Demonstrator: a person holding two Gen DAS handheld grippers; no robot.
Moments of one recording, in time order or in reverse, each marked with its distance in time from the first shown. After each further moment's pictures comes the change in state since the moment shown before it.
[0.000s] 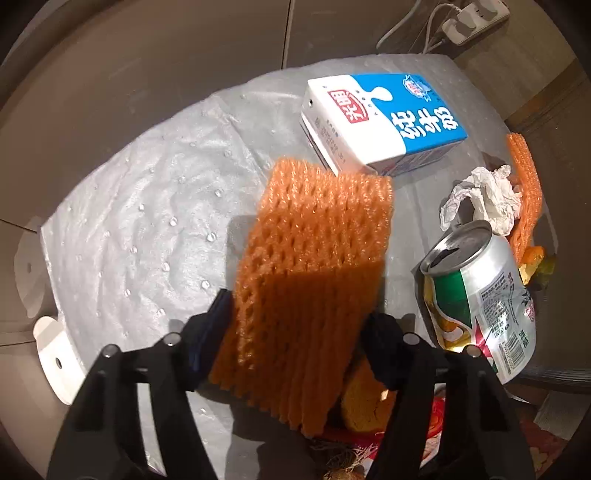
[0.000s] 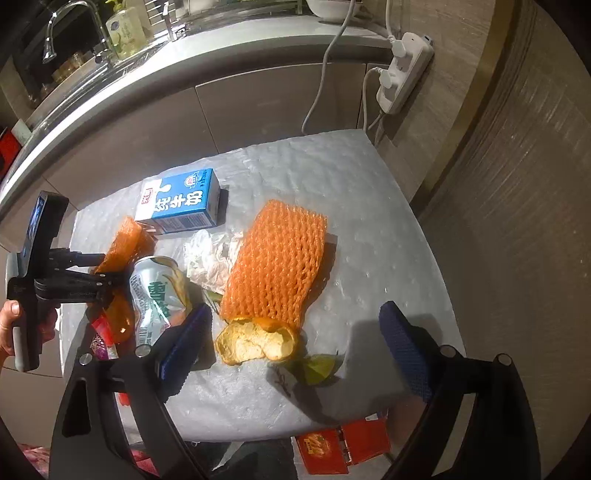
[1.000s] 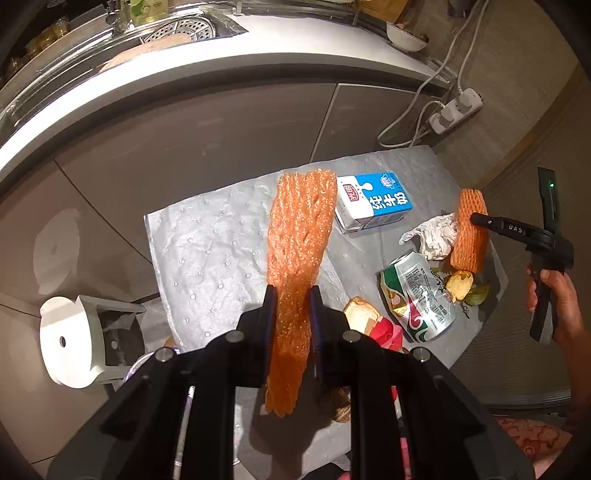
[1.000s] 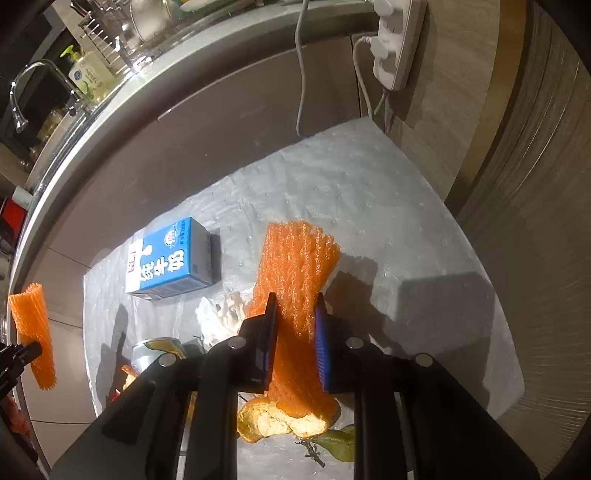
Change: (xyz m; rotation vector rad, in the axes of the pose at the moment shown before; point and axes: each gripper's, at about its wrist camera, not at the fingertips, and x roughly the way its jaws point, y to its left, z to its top) left arm -0.149 0.048 -0.061 -0.150 -0.232 -0.040; right arm 0.043 -0.027 0.036 0.223 -0.011 0.154
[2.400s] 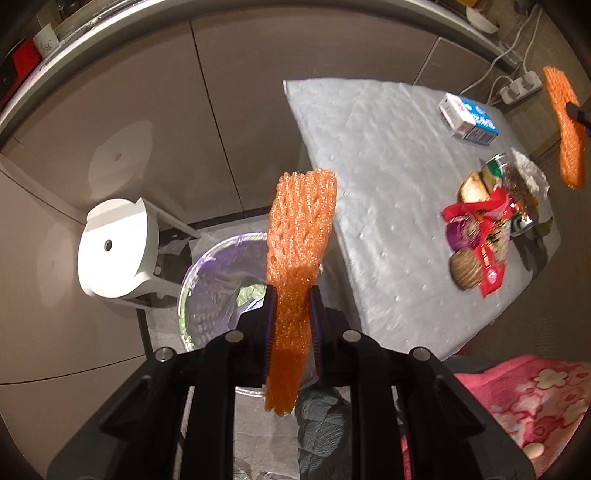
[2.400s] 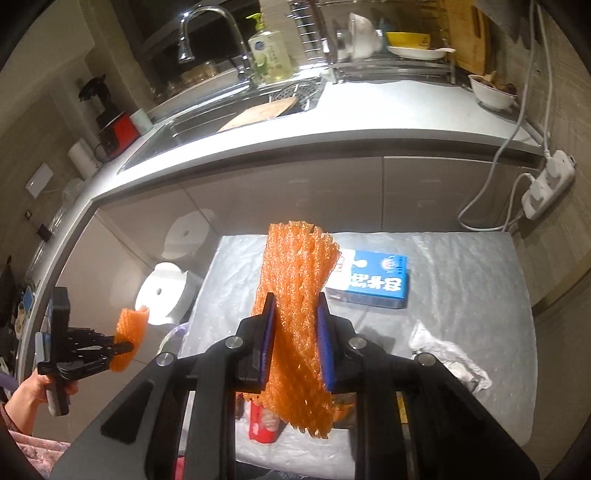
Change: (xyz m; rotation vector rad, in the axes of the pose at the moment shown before) left arm -0.012 0.109 -0.149 -0.153 0.140 0.177; right arm -0.081 0.186 -0.038 -0.458 -0.066 0.254
